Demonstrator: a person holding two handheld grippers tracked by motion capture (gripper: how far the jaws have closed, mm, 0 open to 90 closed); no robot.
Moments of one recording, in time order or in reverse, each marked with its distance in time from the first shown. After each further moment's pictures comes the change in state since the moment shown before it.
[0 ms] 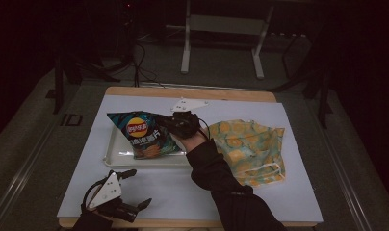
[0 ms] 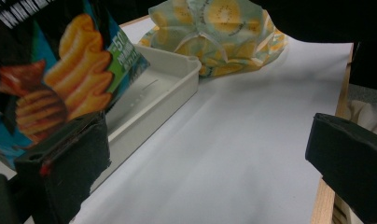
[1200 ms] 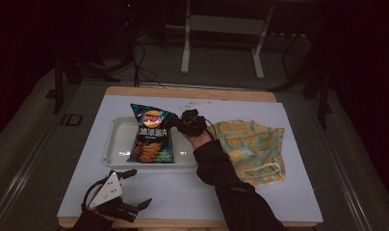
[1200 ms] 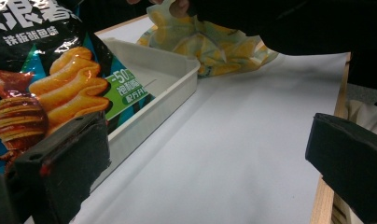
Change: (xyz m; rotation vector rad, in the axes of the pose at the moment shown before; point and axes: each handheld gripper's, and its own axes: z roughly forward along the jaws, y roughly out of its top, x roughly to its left) left arm 0.000 0.000 0.001 0.002 -0.007 0.000; right arm -0.049 -0.041 0.021 0.157 -0.106 0.141
